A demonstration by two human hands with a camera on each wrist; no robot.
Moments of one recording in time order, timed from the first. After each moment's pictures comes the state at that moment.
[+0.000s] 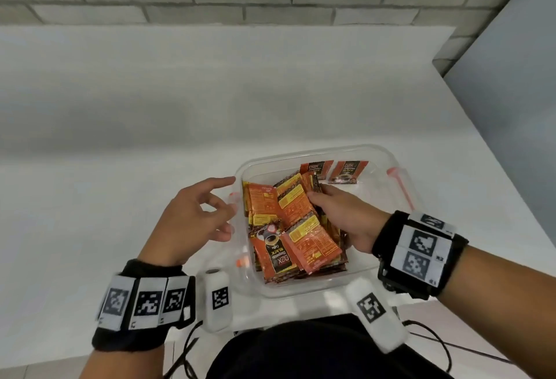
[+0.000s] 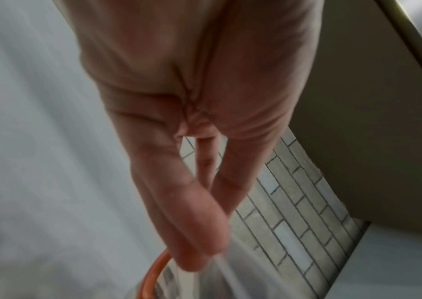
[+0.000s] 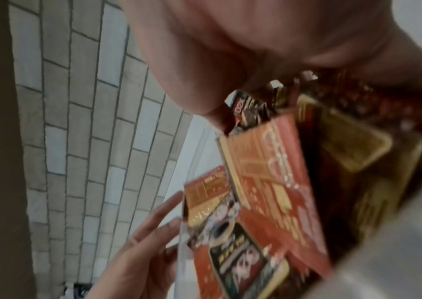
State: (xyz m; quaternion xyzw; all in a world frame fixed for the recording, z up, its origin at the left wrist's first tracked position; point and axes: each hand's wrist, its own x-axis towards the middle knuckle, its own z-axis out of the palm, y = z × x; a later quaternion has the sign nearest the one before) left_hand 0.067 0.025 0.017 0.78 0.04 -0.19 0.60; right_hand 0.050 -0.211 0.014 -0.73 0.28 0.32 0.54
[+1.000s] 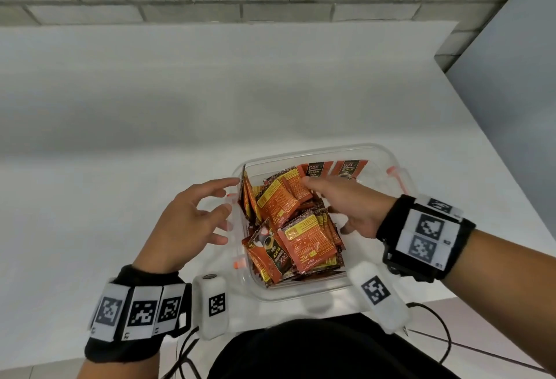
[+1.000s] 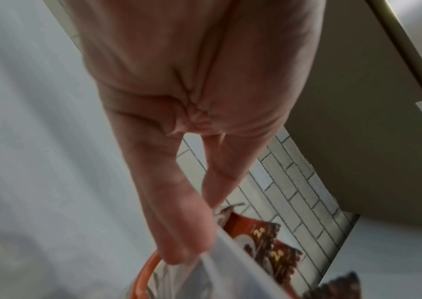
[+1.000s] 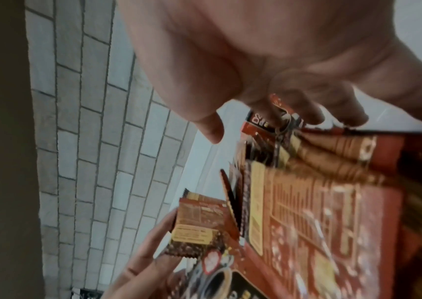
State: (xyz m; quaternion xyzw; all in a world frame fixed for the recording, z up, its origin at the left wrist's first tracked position) left_hand 0.063 0.024 0.022 0.79 0.01 -0.19 0.59; right_hand 0.062 -0.214 0.043 -0.74 0.27 0.33 0.51
